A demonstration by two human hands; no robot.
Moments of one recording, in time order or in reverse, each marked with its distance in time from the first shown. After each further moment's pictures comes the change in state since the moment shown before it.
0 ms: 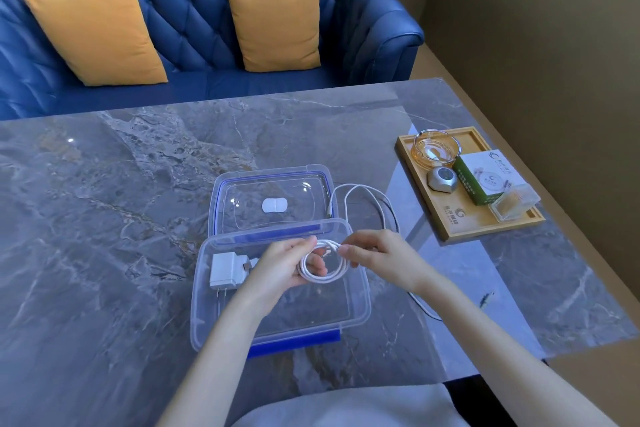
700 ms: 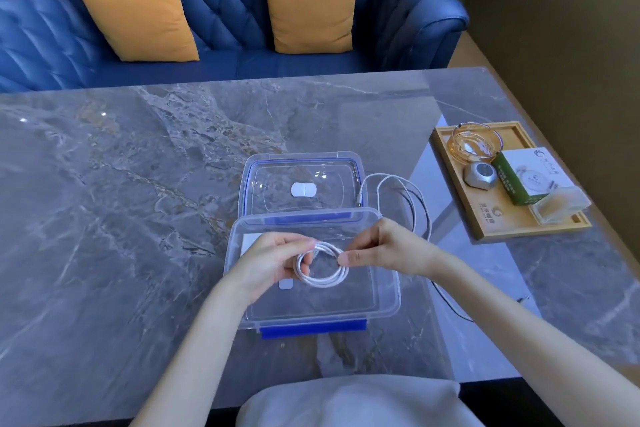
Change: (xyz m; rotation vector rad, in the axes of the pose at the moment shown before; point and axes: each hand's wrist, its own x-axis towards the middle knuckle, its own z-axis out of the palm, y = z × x) left_hand -0.015 -0.008 -0.053 -0.068 -0.063 -0.012; right_hand 0.023 -0.029 0.016 0.078 -0.318 -0.097
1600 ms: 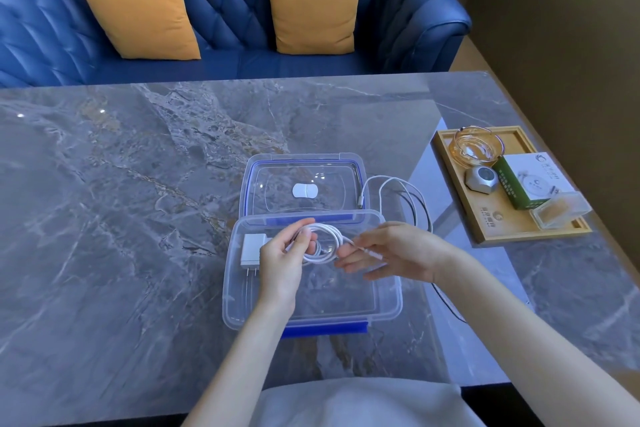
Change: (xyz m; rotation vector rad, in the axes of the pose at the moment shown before) left_hand 0.013 -0.024 0.033 -0.132 0.559 0.261; right_hand -0.001 -0.016 -0.006 0.494 -0.095 0.448
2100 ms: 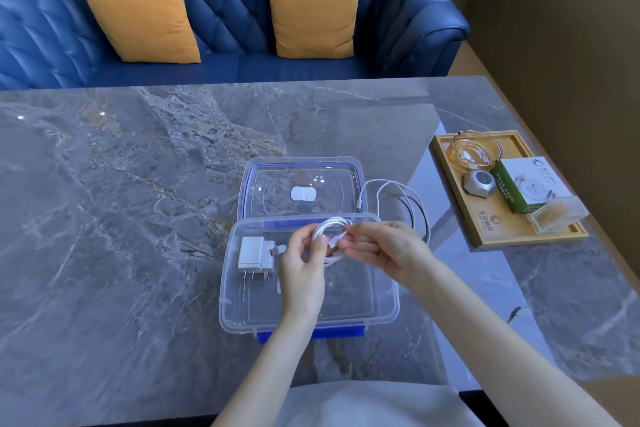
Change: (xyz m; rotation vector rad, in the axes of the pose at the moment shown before) left_hand -0.017 -0.008 0.026 0.004 0.051 0.067; right_hand 0.013 0.009 0.012 0.567 0.329 -0.175
